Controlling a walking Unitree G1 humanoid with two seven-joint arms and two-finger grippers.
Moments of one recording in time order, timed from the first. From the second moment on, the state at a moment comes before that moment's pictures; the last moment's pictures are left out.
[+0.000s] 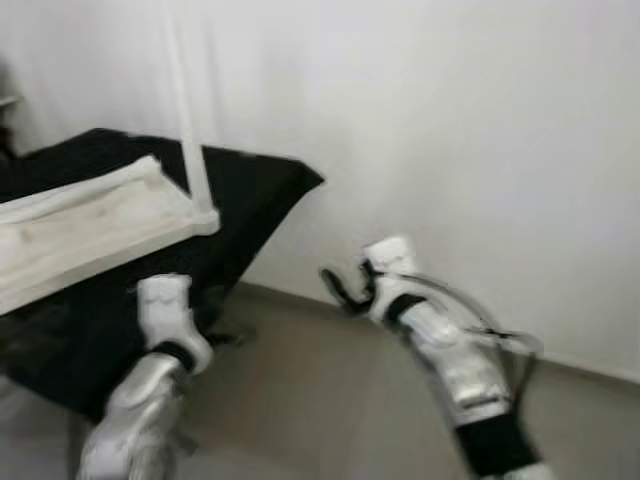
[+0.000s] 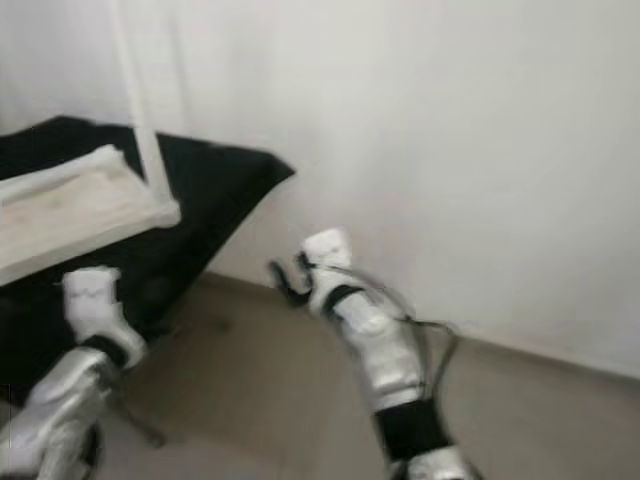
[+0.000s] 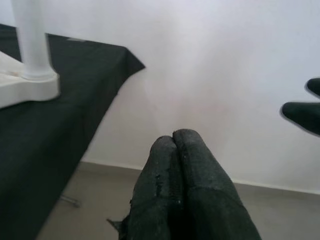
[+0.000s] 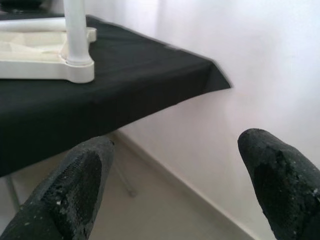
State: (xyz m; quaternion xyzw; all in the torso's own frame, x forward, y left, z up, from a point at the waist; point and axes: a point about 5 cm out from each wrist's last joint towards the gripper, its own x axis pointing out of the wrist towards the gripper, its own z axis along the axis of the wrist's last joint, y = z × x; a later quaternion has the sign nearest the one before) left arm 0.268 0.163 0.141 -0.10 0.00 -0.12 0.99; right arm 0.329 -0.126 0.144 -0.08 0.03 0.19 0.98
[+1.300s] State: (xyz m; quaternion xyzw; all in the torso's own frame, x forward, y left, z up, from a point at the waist) left arm 0.258 0.164 0.143 -0.05 0.00 -0.13 0.99; right arm 0.287 -0.110 0.151 -0.17 0.03 0.61 0.78
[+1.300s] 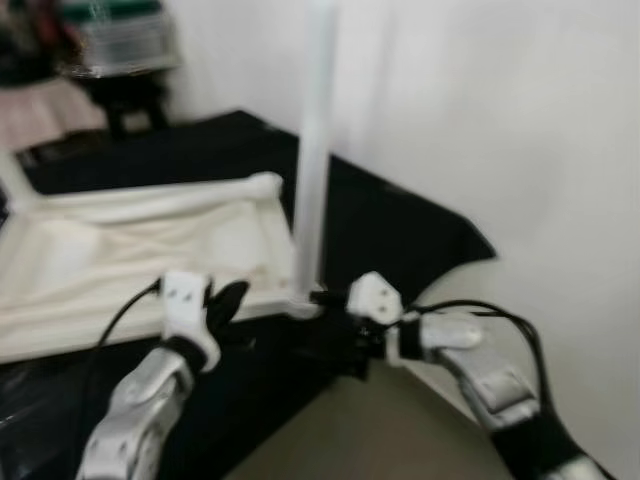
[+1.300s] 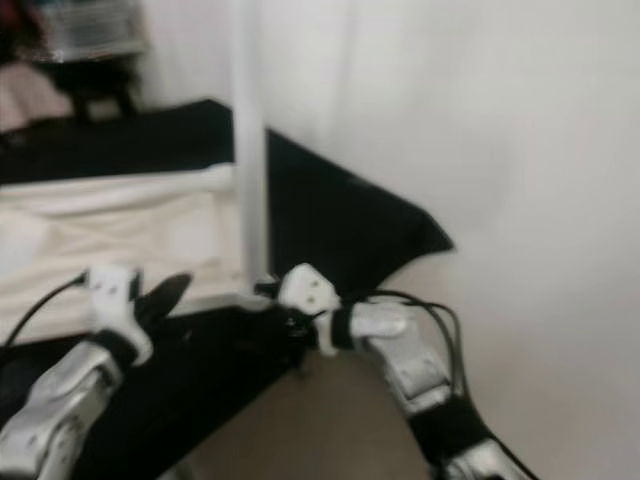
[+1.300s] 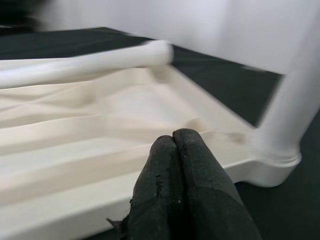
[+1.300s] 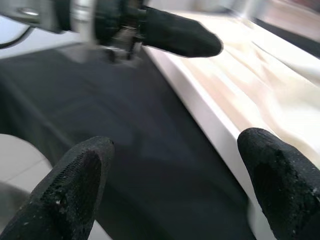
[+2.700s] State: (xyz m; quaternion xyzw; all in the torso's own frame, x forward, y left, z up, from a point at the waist) left arm 0.224 0.135 0.141 -0.04 0.05 -0.26 0.96; right arm 0.377 -0.101 0.147 -0.33 0.28 0.37 0.82
